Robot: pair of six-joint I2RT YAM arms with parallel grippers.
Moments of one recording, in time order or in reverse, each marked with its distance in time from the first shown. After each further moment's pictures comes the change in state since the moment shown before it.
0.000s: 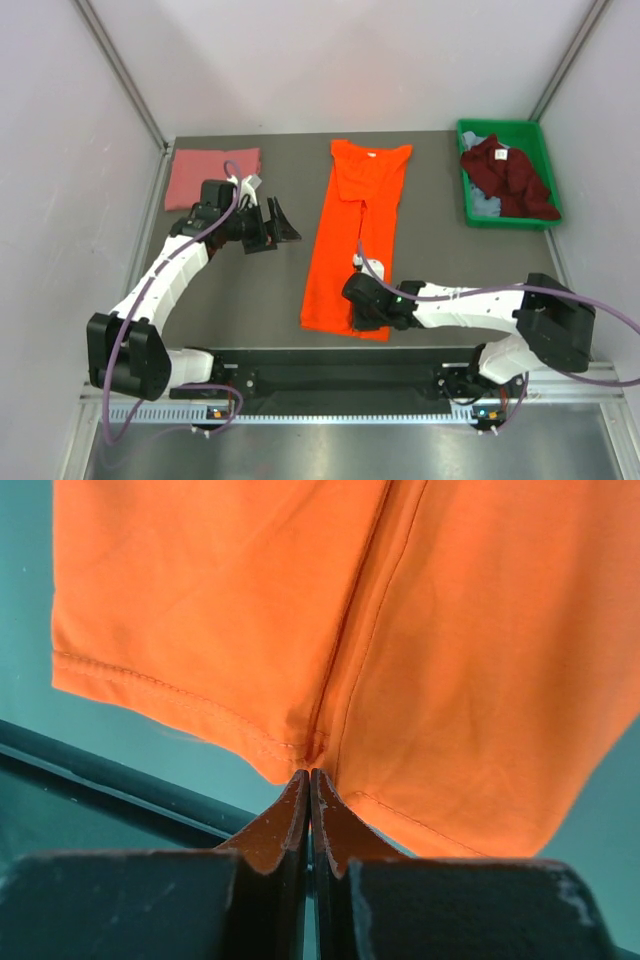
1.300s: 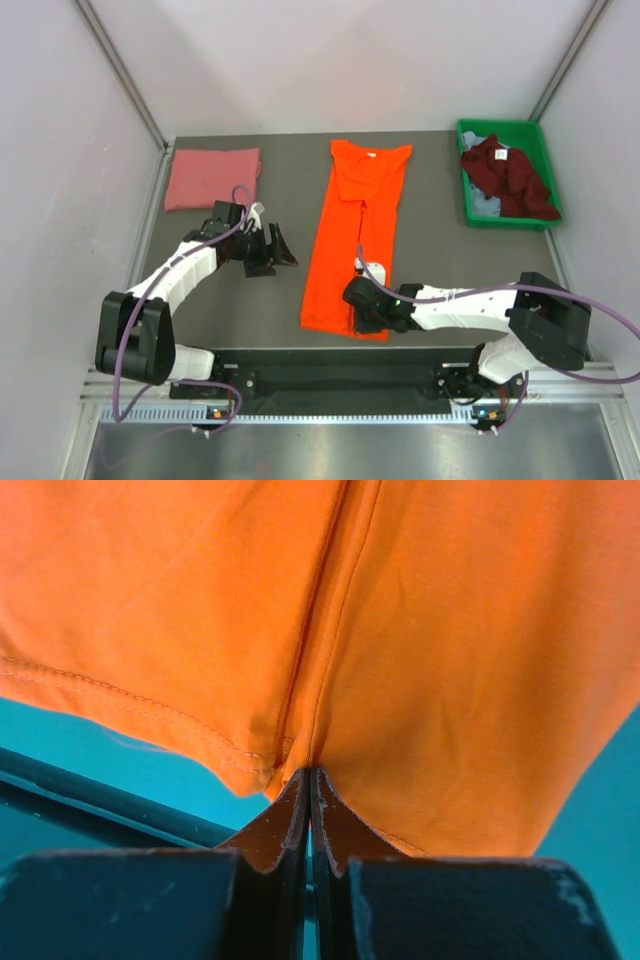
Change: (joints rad) left arm 0.005 0.078 -0.168 0.045 -0.035 0.003; right arm 0.004 0.027 -0.039 0.041 0.015 0.007
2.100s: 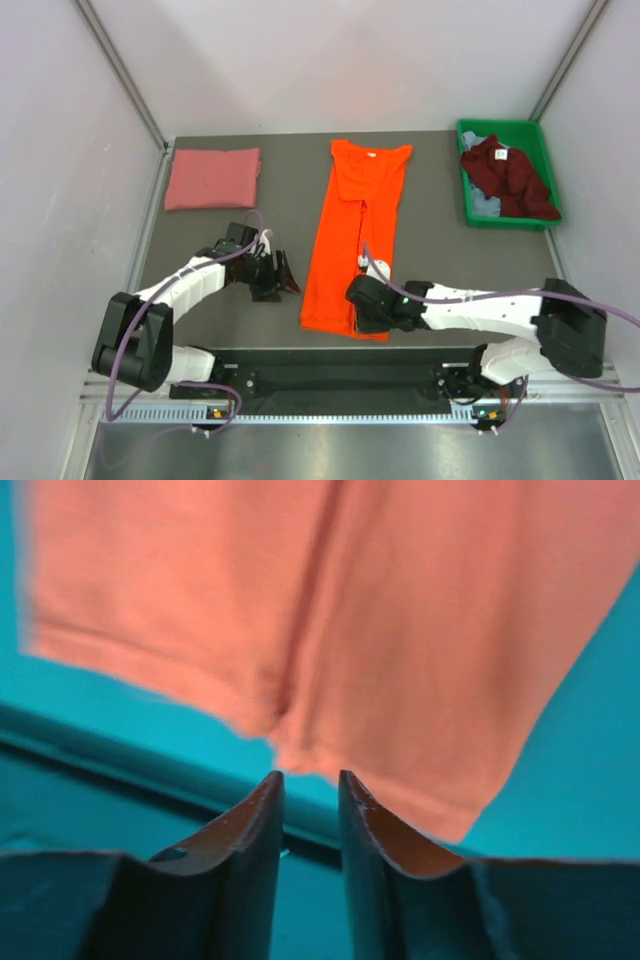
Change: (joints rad) left arm -0.096 -0.021 -0.158 0.016 -0.049 -0.042; right arm 0.022 -0.062 0.046 -0.154 0.008 0.014
